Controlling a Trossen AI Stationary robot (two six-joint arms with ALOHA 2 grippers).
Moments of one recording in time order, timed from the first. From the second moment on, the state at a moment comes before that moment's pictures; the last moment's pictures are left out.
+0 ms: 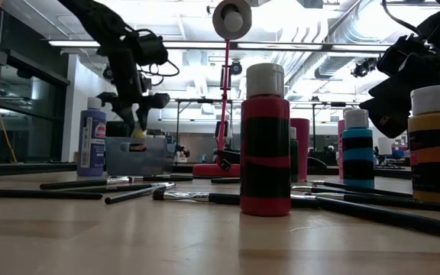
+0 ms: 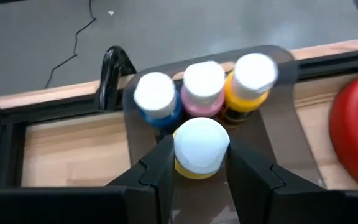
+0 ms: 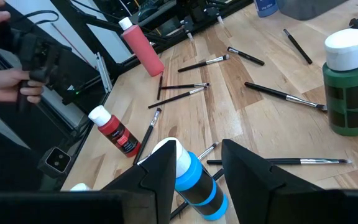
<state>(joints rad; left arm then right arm) 0.69 1.47 1.02 -0.51 -0.48 -0.59 -0.12 0.37 0.01 0.12 -0.26 0.47</state>
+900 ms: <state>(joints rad) 0.74 1.47 0.91 -0.39 -0.48 -0.63 -0.12 0.37 0.01 0.12 -0.26 0.47</state>
